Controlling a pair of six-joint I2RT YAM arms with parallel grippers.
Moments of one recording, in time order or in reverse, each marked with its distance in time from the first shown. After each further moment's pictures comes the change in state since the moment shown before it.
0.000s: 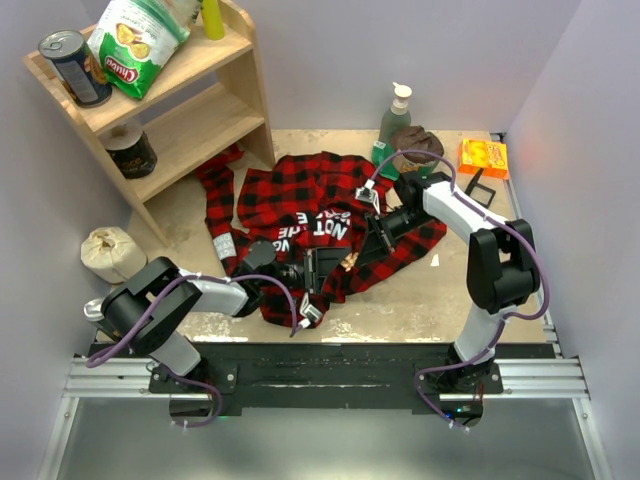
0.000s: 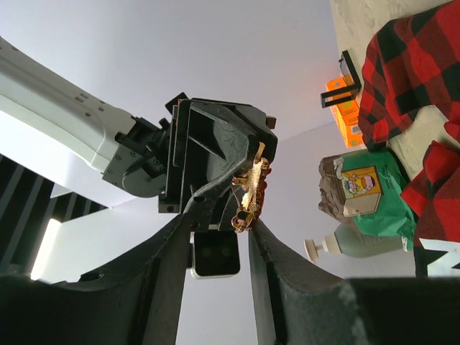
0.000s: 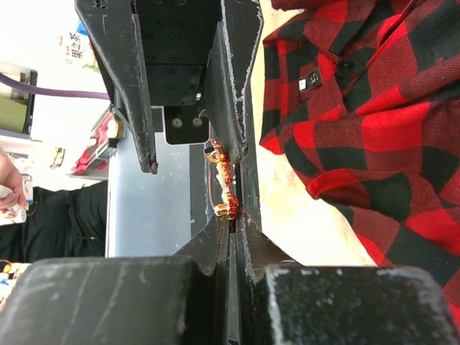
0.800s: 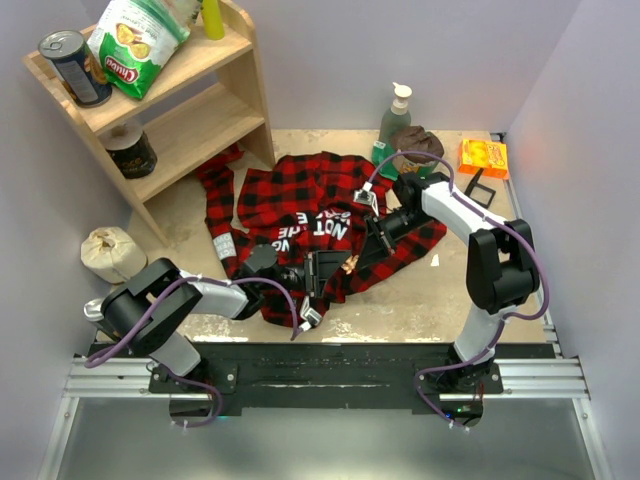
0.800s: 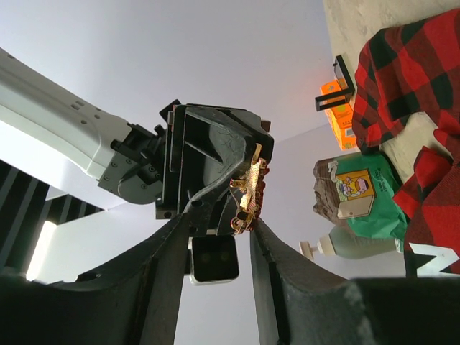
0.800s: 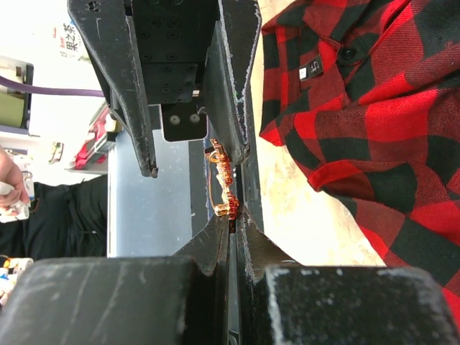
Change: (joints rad) left arm -0.021 -0.004 -0.018 0.000 -0.025 0.000; right arm 0.012 0.000 0.000 -0.019 0.028 -0.001
